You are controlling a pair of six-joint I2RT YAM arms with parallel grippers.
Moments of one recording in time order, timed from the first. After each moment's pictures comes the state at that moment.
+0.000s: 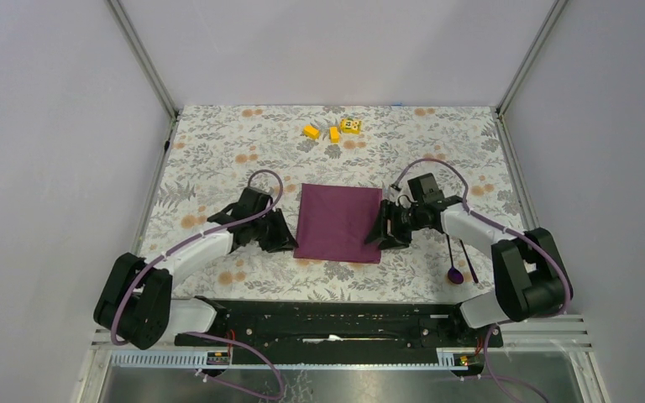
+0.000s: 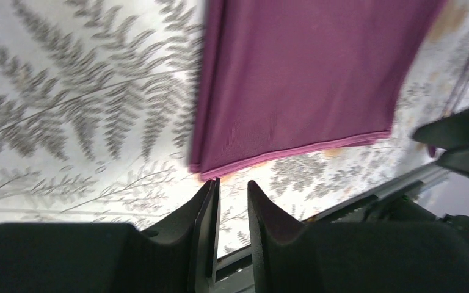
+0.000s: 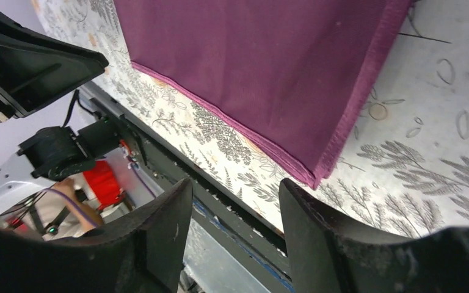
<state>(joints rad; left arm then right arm) -0.45 1.28 0.63 -0.36 0.29 -0.77 0.35 1.44 0.76 -0.44 -0.63 0.55</state>
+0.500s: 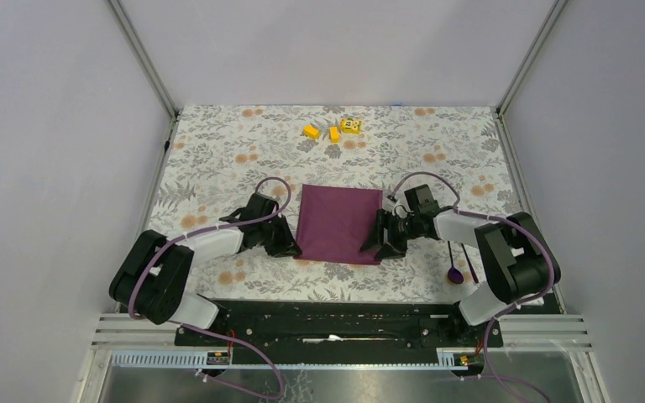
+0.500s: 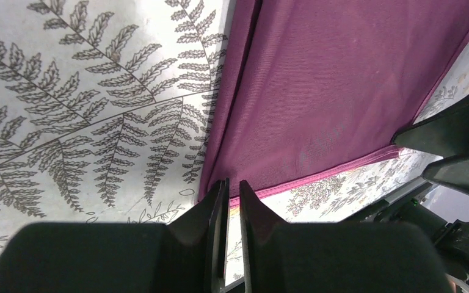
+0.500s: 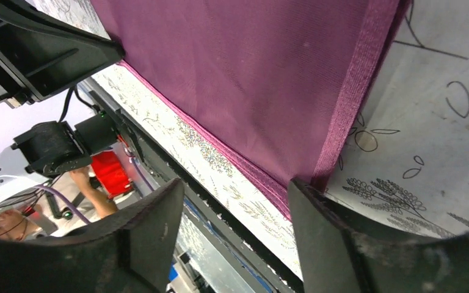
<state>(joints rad) -0.46 1.44 0.58 -0.17 0.34 -0.79 0.35 1.59 0.63 -0.18 -0.74 0.60</state>
